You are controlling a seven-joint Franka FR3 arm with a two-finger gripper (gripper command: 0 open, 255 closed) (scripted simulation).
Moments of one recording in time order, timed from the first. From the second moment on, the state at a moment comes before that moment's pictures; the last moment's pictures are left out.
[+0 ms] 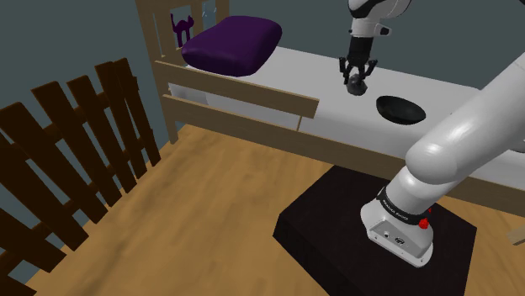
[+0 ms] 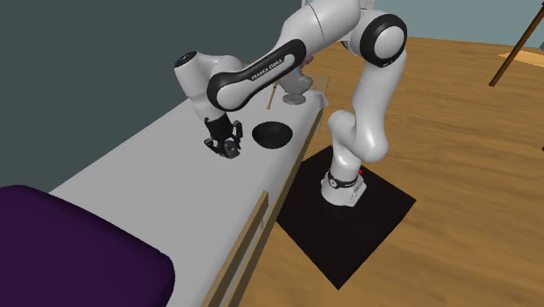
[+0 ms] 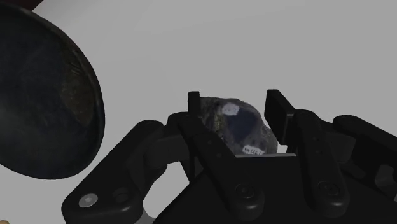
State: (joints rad) arm -0.26 -0.13 -0.30 -2.14 -0.10 1.78 1.06
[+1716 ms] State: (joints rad) arm -0.37 -0.30 -0.49 -2.27 0.09 1.89 0.87
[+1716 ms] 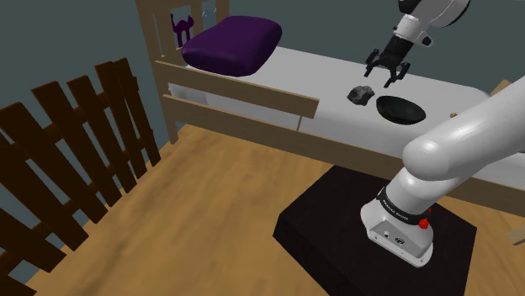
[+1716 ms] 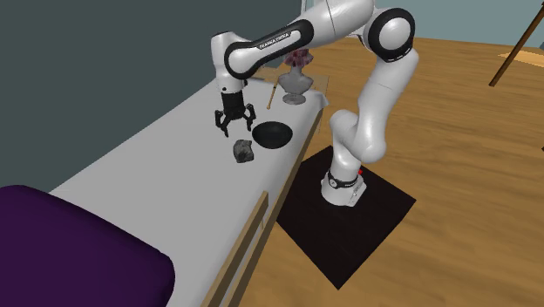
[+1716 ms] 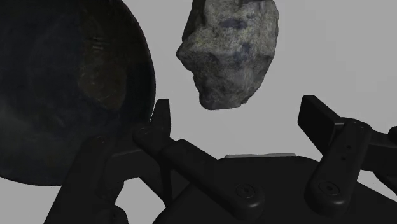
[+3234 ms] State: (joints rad) arm -0.37 -0.27 -0.52 -2.37 0.14 2.02 0.83
